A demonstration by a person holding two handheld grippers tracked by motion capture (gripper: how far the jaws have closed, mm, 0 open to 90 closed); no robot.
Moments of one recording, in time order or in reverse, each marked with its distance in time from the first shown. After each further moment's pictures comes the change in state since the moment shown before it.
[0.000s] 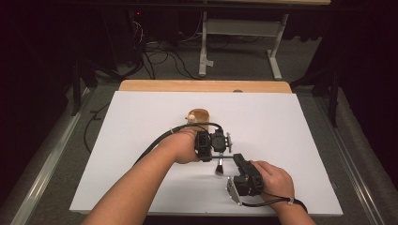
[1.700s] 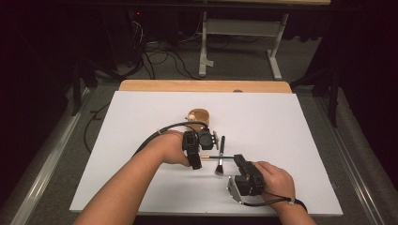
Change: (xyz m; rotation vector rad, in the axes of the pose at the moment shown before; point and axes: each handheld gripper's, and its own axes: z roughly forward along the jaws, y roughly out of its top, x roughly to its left) left arm 0.009 -0.036 0.006 0.037 -0.067 -0.115; right arm -0.001 -0.003 0.000 -0.010 0.027 0.034
